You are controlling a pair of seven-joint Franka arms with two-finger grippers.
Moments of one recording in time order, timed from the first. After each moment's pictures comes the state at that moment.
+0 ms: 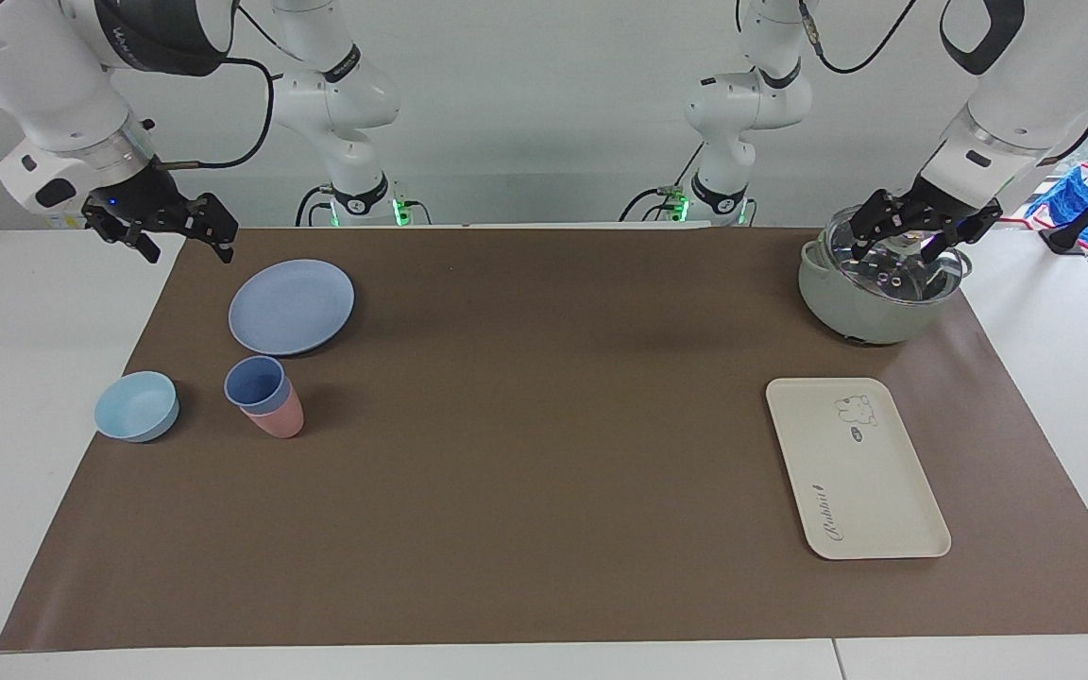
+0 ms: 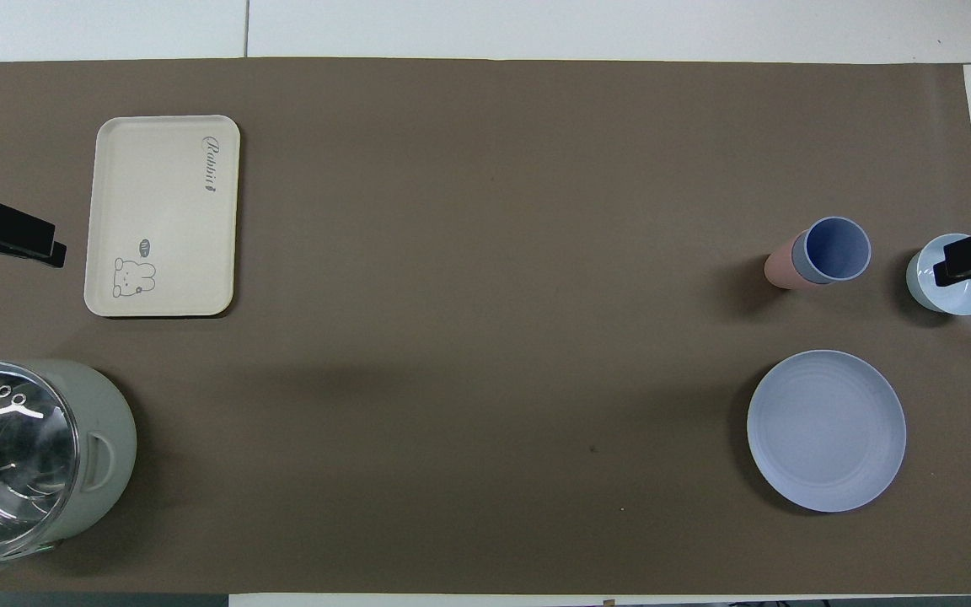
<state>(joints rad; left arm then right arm) 0.00 0.05 -0.05 -1.46 -0.02 1.44 0.07 0.02 -0.01 -0.13 -1.61 -0.01 1.50 -0.08</state>
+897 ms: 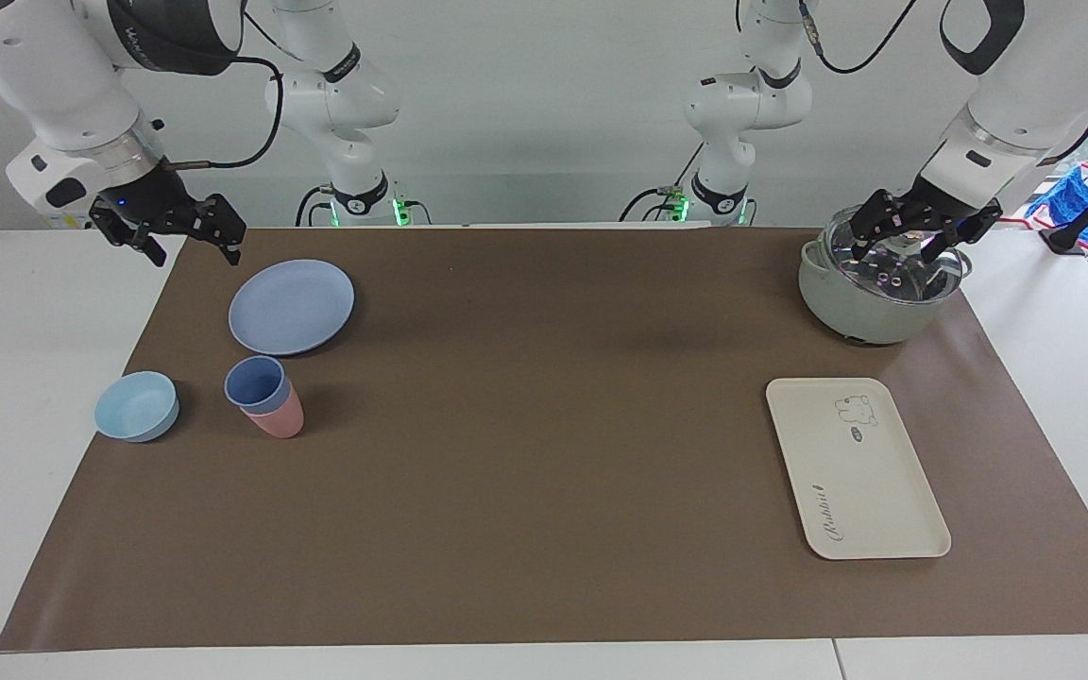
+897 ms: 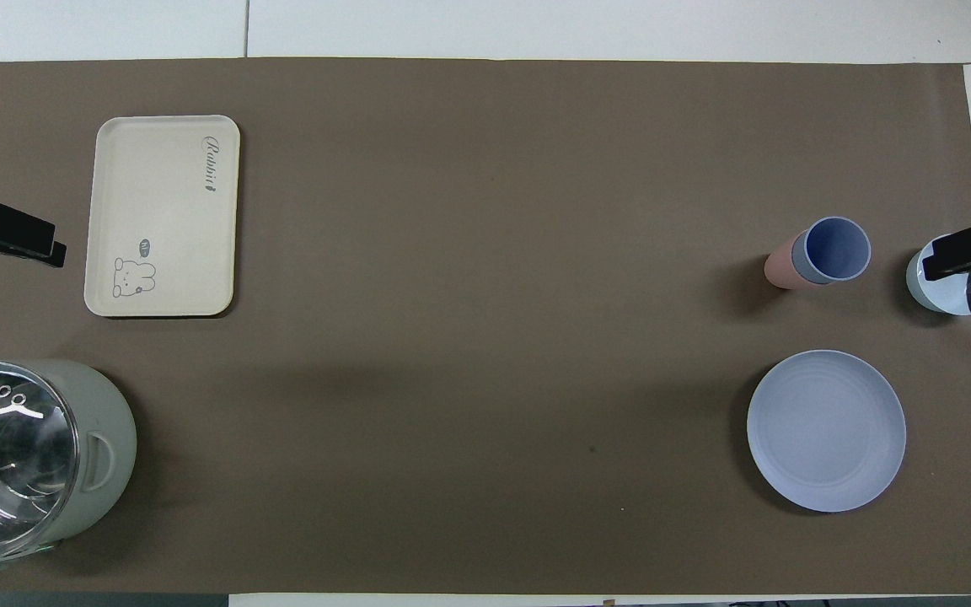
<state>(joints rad) 0.00 0.05 -0.05 -1.46 -0.02 1.44 0.07 0.01 -0.01 -0.11 -1.61 -0.01 1.52 -0.08</state>
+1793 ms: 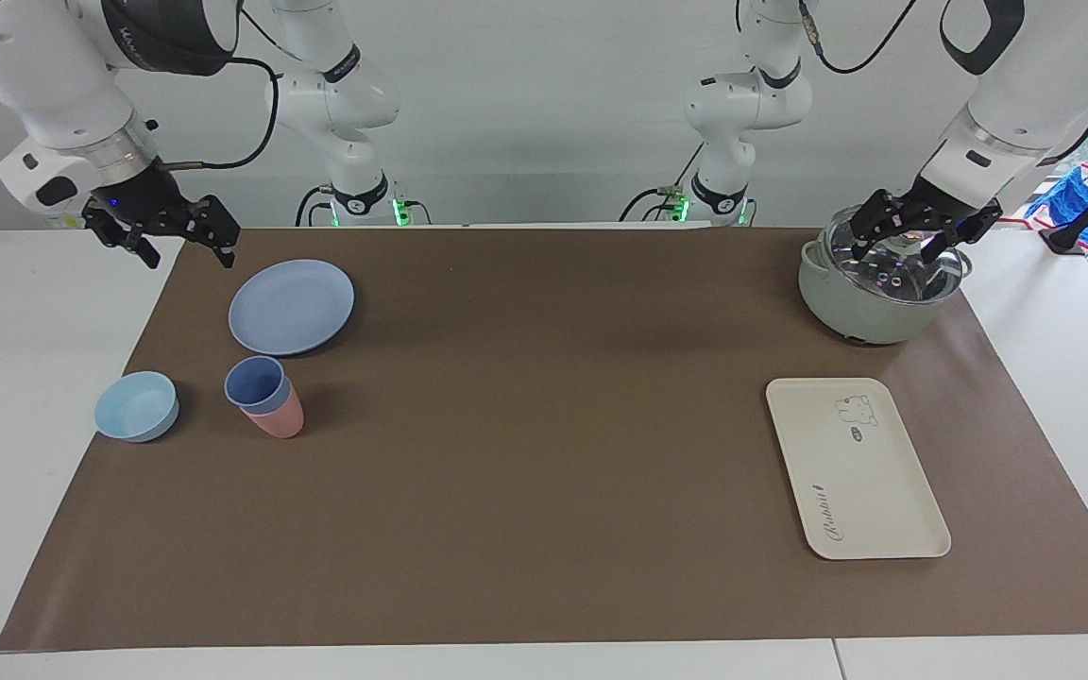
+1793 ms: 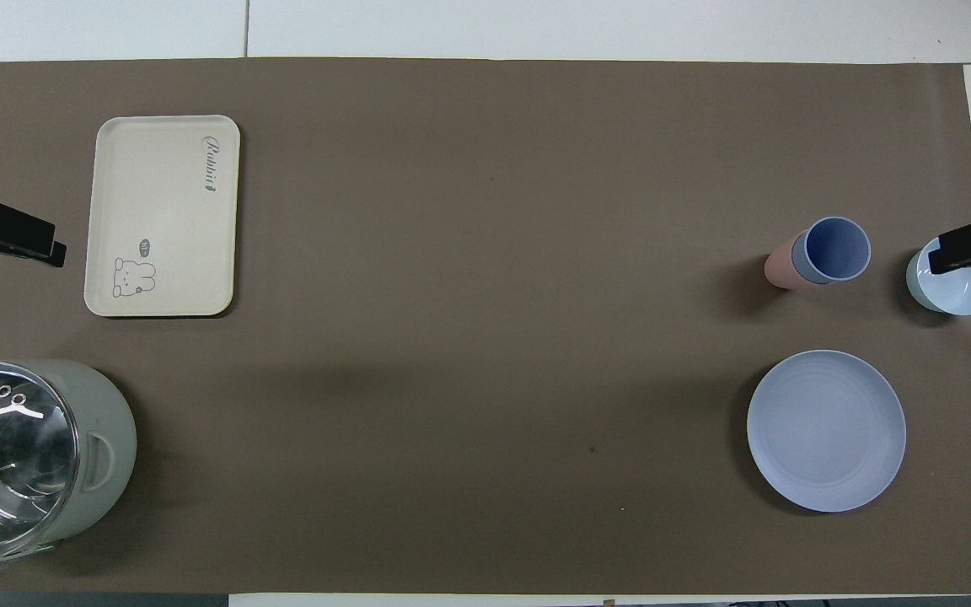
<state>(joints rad) 0.00 0.05 -0.05 -1.46 -0.02 1.44 0.07 0.01 -0.01 -0.11 -1.61 -0.01 1.54 -0.08</state>
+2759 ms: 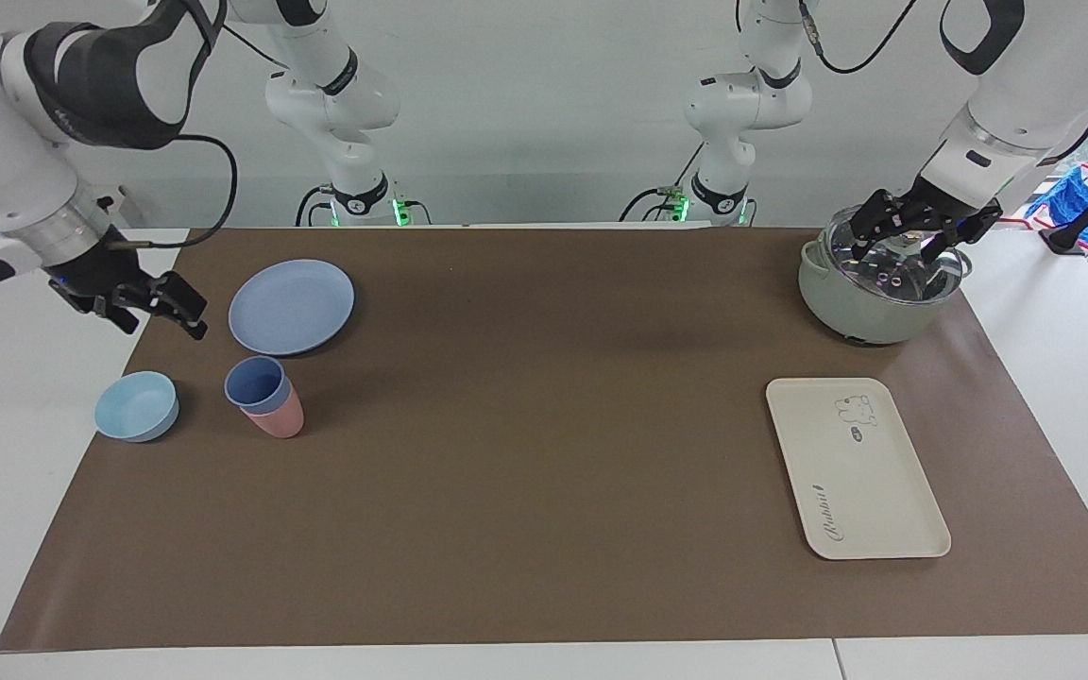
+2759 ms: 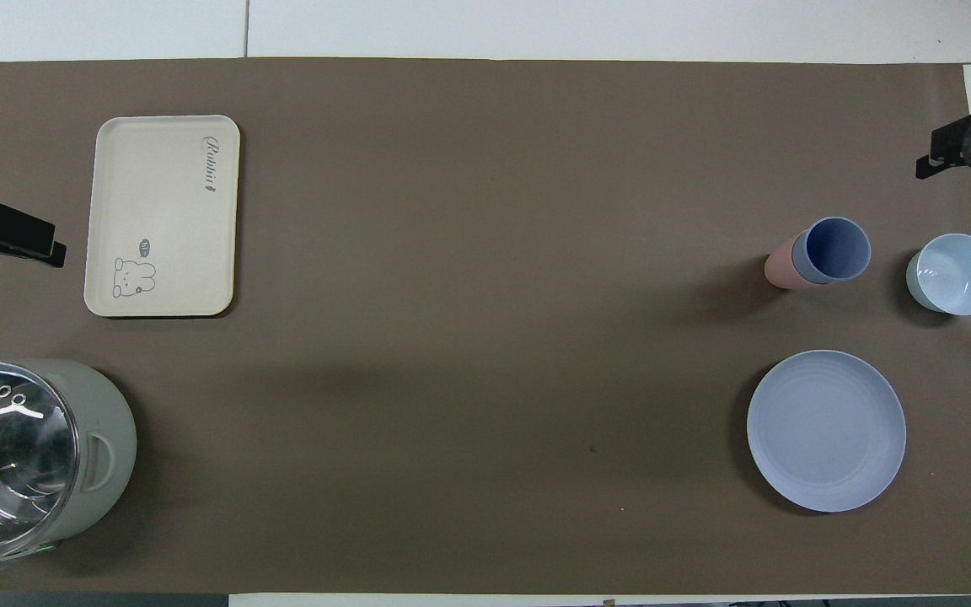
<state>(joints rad) 0.00 0.05 -0.05 -1.46 -0.02 1.44 0.07 -0.08 0.37 -0.11 -1.24 0.12 1.55 0.07</state>
